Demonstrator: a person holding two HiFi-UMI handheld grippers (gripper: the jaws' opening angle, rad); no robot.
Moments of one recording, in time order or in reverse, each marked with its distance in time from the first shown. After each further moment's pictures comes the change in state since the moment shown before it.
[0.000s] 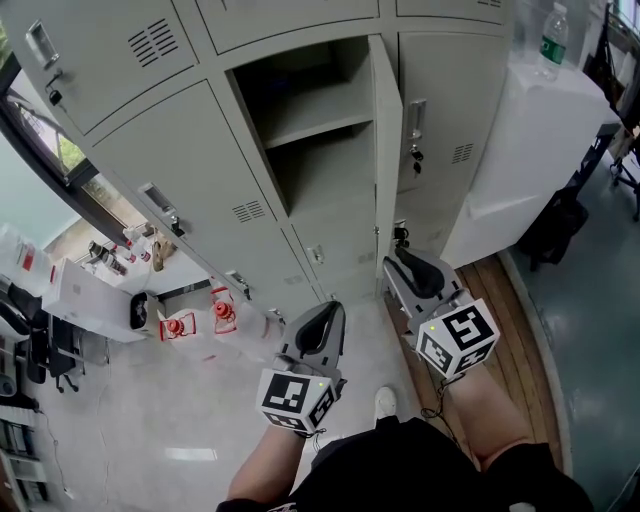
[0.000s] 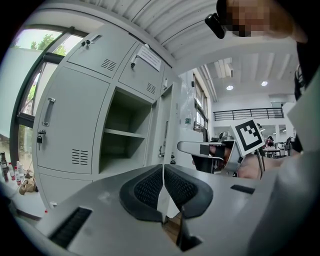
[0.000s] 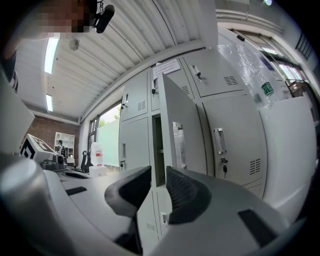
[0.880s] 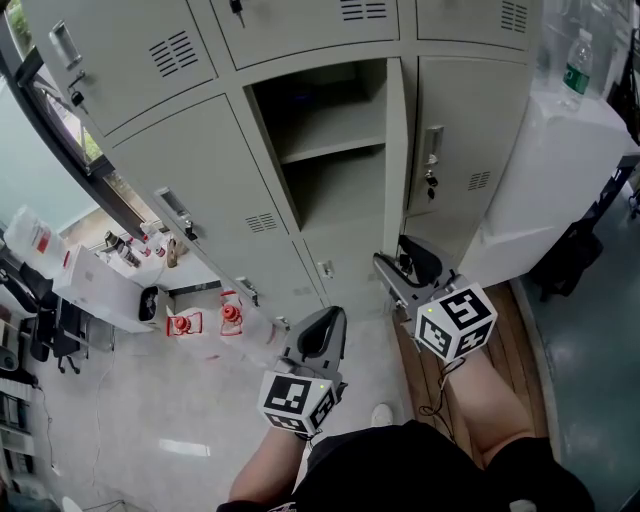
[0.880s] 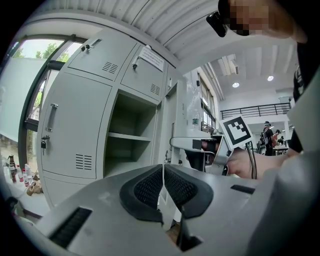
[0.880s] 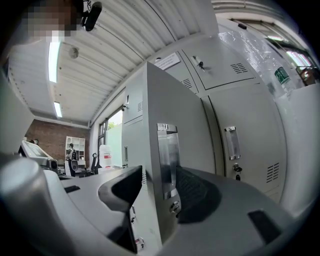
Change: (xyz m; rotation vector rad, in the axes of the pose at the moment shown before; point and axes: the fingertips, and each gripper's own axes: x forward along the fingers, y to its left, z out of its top) left arm 0.022 0.007 0.013 0.012 -0.016 0.095; right arm 0.047 -0.026 0.021 0.012 0.006 0.124
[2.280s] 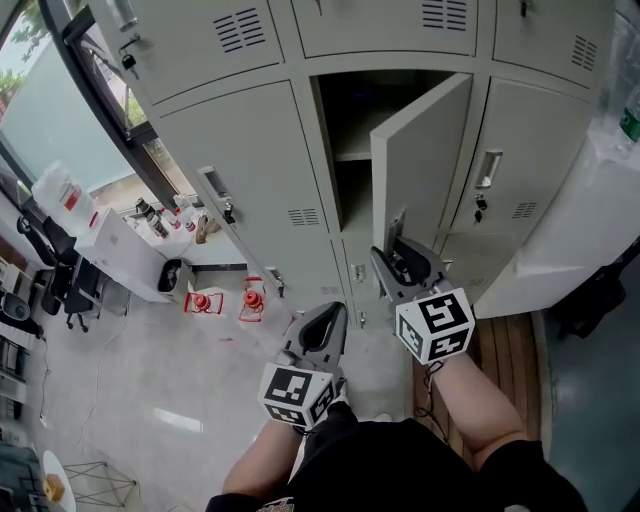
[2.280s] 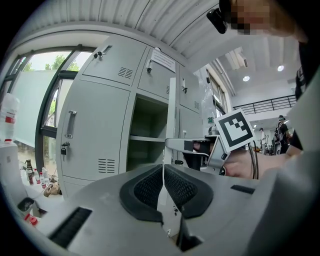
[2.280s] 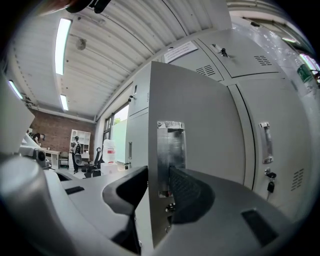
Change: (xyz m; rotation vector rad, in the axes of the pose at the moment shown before) left arm -0.012 0.060 0.002 0.004 -0.005 0.158; right arm 0.081 0.040 -0.003 -0.082 0.013 0.052
